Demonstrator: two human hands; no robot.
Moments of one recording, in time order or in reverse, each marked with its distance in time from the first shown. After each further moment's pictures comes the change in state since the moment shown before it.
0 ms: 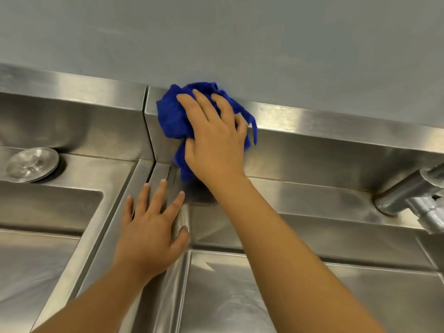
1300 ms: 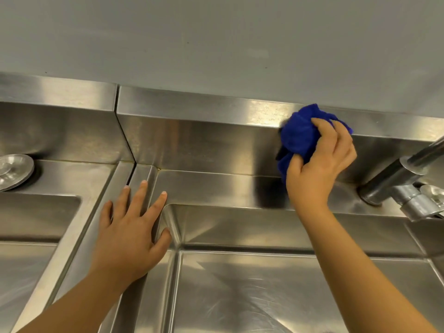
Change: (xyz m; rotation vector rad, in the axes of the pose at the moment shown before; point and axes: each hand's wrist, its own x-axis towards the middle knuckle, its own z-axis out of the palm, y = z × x) left_hand 0.000 -0.003 0.000 0.046 -0.024 0.010; right_hand -0.065 0.147 -0.064 0.027 0.421 0.360
